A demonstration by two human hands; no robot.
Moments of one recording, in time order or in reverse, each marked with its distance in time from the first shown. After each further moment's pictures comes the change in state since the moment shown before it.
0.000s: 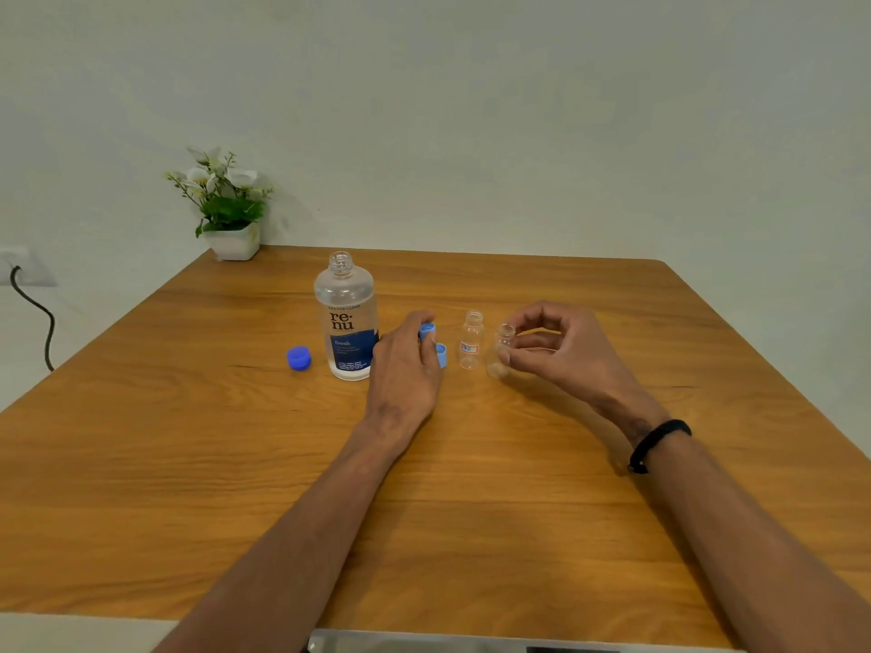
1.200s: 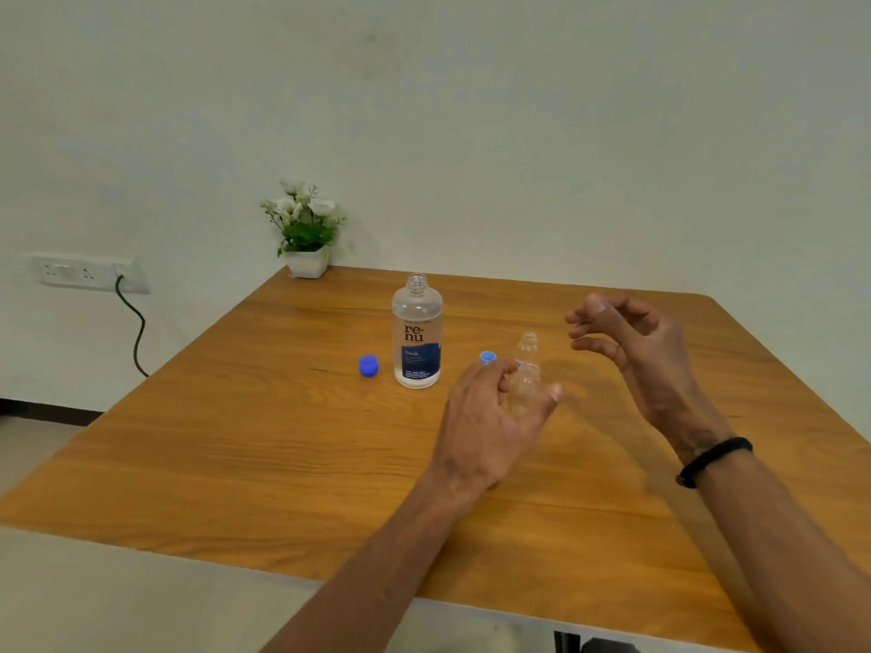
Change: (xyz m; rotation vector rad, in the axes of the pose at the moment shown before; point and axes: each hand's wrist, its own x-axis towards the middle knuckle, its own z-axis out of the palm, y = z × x) left_hand -0.059 0.036 -0.026 -0.070 -0.090 0.052; right_hand -0.012 -0.044 0.004 0.405 0.175 -0.147
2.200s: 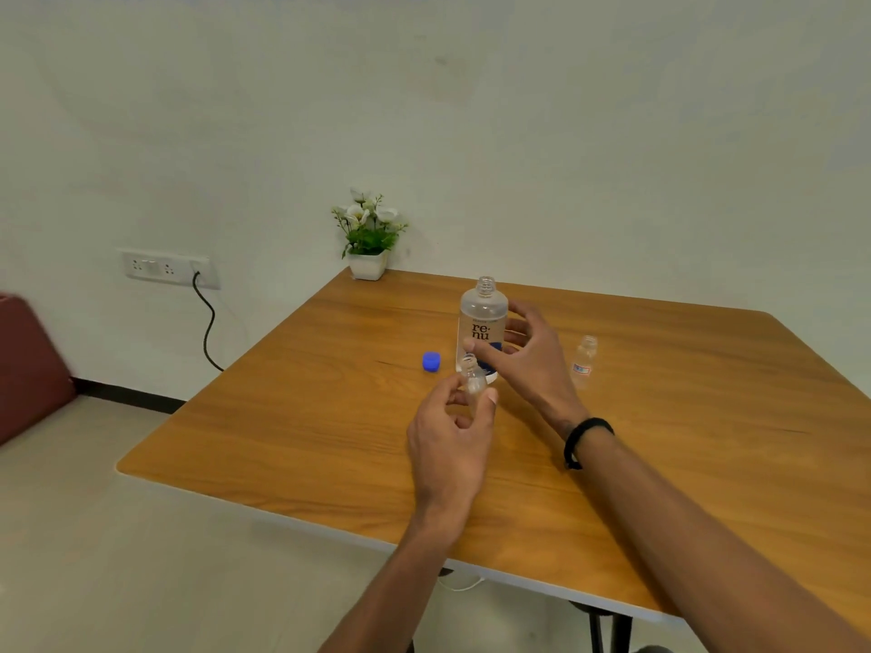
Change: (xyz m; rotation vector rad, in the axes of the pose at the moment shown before) left_hand -0.050 -0.037 -0.070 -0.290 0.392 -0.295; right_hand 0.007 0.060 0.158 -0.385 -0.114 0.022
